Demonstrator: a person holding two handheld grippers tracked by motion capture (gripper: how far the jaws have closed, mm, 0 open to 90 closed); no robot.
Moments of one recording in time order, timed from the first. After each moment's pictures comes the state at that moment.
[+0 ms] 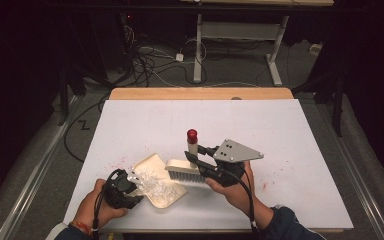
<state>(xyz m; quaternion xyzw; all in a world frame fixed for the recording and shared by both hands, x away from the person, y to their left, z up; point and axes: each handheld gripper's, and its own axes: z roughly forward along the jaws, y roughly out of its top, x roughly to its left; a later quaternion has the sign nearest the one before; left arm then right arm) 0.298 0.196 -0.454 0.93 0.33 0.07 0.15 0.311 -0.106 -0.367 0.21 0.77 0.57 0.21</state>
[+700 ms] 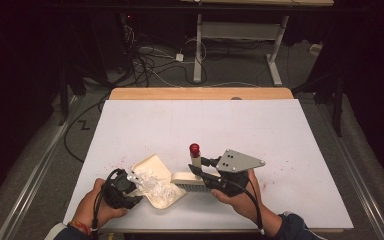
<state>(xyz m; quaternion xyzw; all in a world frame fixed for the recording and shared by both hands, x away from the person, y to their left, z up) 0.298 0.197 -0.451 0.93 0.33 0.06 0.15 0.299 -0.112 -0.382 0.20 0.79 0.55 0.18</state>
